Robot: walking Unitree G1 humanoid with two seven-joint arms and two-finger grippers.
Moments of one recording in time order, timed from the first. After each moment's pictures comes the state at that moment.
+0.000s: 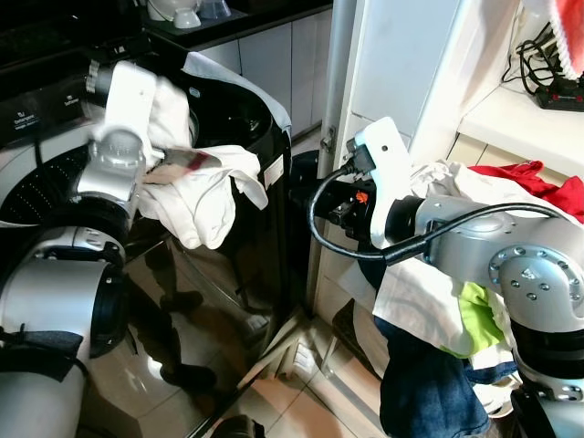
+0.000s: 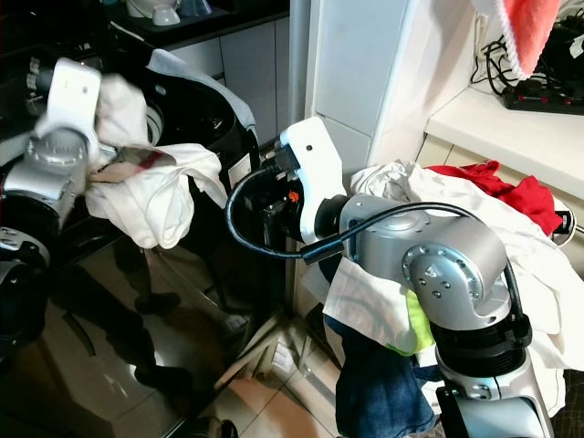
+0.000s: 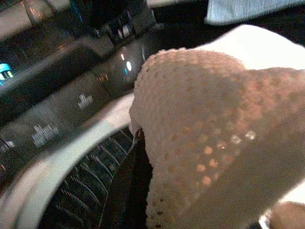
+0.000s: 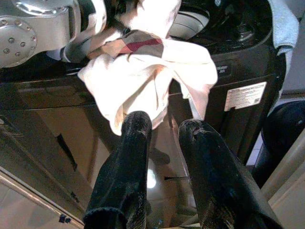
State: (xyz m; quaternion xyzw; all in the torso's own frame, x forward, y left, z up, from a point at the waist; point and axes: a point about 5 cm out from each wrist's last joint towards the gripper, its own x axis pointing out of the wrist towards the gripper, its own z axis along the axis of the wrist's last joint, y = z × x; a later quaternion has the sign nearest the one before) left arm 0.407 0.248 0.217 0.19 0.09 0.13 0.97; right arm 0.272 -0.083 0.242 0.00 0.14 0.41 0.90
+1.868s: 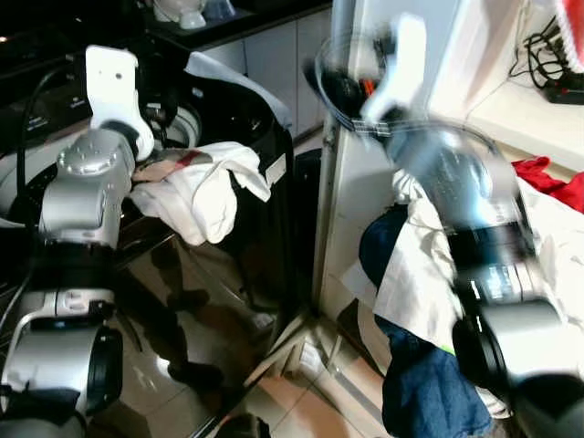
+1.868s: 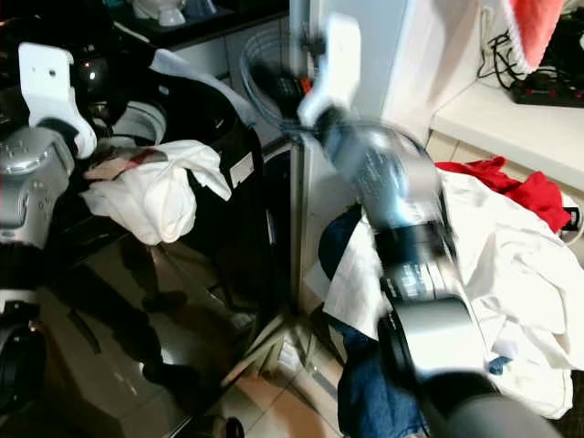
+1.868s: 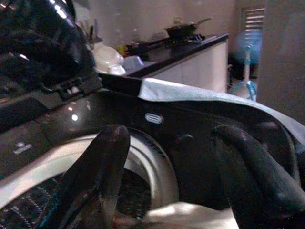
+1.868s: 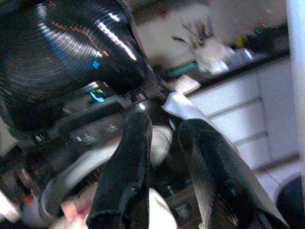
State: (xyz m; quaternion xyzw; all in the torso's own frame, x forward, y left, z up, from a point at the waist) left arm 0.375 0.225 0.251 0.07 -0.03 -0.02 1.00; right arm 0.382 -0.070 0.298 0.17 -0.03 0.35 0.92
